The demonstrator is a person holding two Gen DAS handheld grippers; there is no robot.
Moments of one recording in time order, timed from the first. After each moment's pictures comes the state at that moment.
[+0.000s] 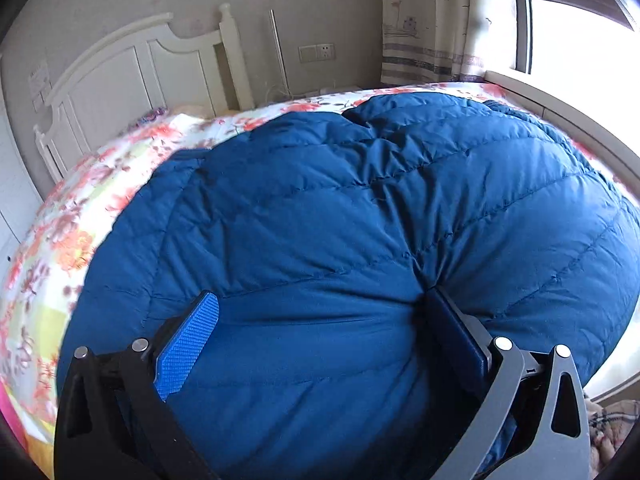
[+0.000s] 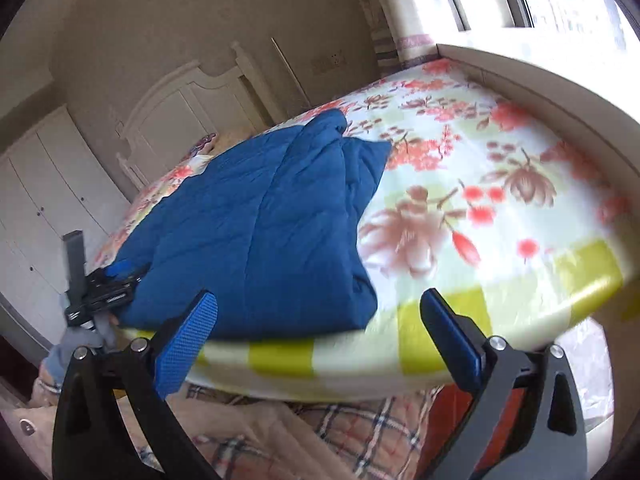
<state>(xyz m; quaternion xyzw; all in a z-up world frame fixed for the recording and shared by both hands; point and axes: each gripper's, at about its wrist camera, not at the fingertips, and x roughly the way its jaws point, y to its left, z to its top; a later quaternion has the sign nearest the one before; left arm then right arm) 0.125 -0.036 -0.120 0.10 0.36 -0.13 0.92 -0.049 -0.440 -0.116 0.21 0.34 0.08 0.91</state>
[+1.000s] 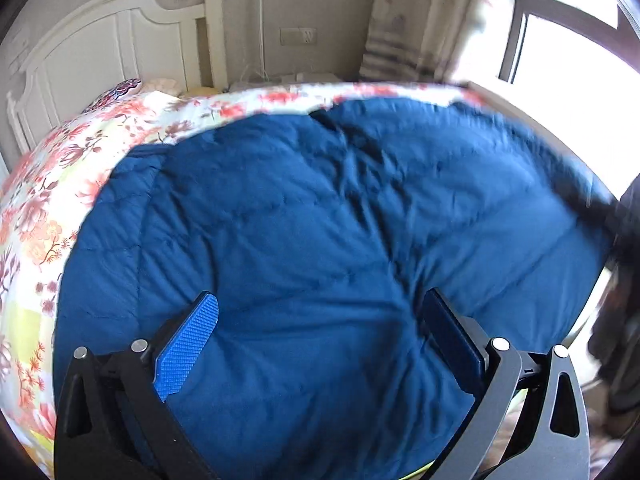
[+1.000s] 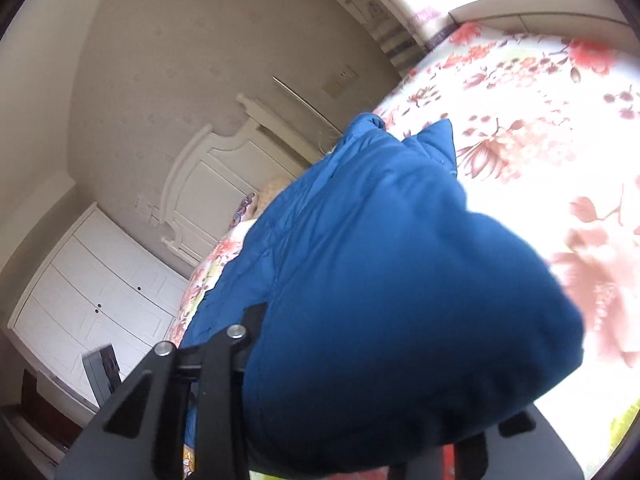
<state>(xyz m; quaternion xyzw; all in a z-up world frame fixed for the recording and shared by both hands) 0.137 -0.025 -0.092 0.04 0.39 -0.18 0.90 0.082 -0.395 -0.134 0.38 0.26 0.12 0.88</state>
